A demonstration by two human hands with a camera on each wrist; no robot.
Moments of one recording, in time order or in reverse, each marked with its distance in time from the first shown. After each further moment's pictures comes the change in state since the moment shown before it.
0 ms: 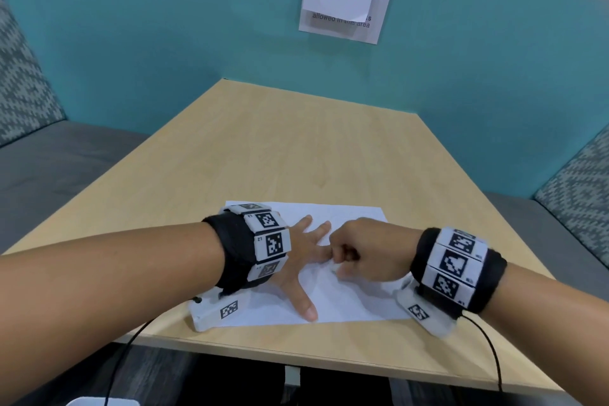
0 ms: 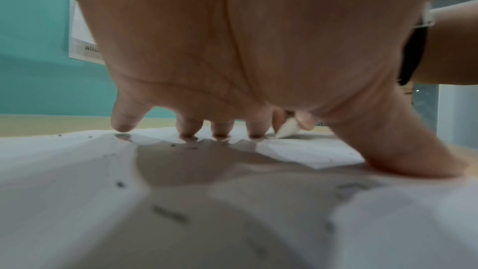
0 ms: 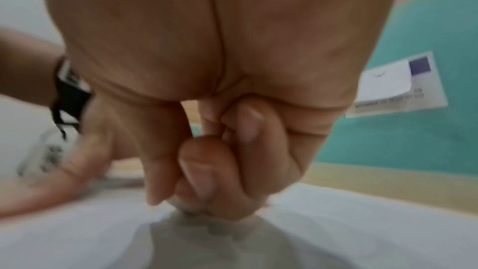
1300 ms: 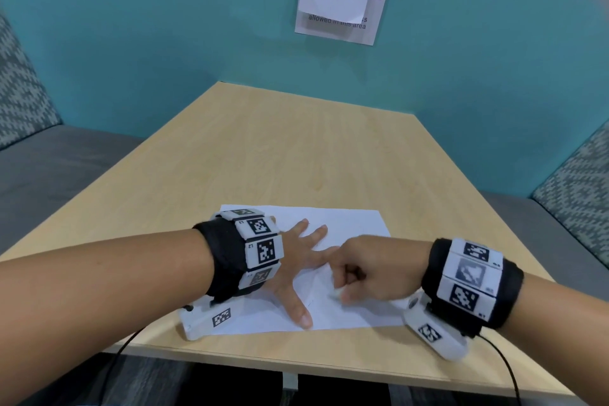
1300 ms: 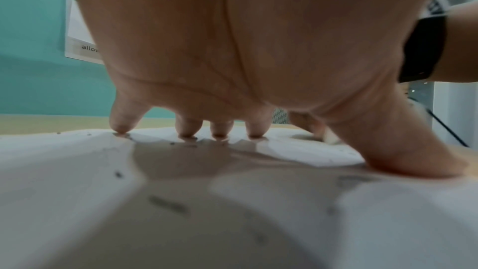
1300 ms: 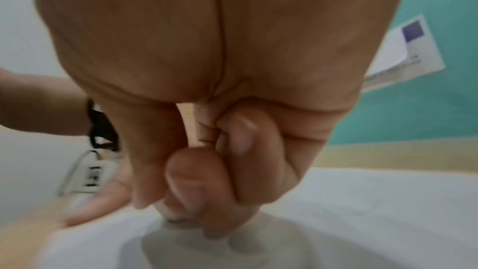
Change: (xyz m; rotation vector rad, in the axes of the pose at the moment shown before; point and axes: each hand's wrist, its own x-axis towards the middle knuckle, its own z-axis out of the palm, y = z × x) left_hand -0.001 0.000 -0.001 0.009 -0.011 0.007; right_hand -0.011 0.006 0.008 0.099 -0.105 -0.058
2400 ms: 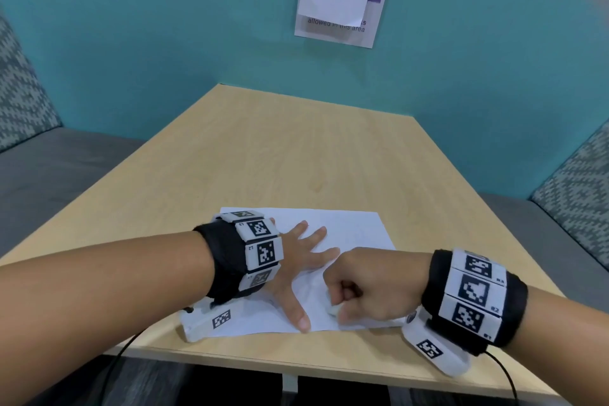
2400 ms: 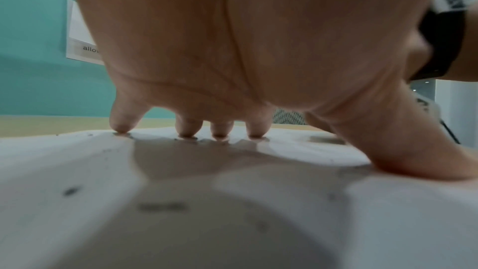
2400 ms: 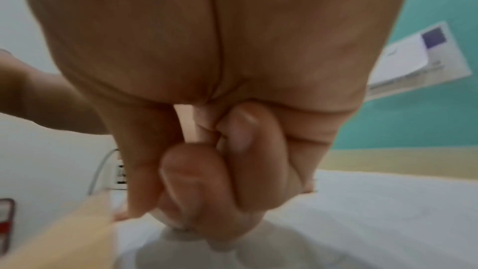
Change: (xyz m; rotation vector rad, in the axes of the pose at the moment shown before) left_hand 0.003 -0.005 0.006 -0.010 0.012 0.000; right_hand -0.007 -0.012 0.006 -0.030 -0.039 -0.013
